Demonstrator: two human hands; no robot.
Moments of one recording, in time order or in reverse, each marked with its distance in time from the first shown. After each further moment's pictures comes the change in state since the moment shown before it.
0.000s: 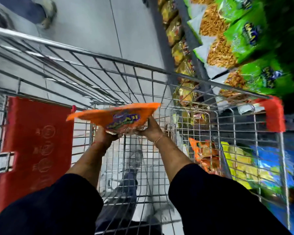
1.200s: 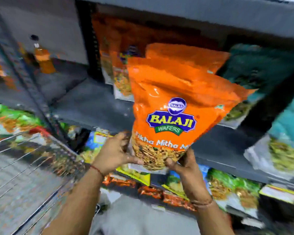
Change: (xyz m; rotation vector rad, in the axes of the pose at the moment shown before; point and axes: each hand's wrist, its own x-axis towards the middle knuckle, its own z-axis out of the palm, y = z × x) left_hand -0.547 0.108 0.196 0.362 -1.257 0.985; right_hand -0.629 0.198 -0.131 0.598 1.265 -0.677
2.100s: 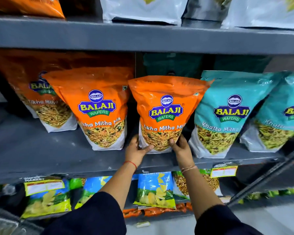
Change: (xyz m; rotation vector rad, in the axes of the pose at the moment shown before) left_hand 0.148 -0.013 0.206 -0.061 -0.101 0.053; right_hand 0.067 0.009 -0.169 -0.132 0.453 -0.058
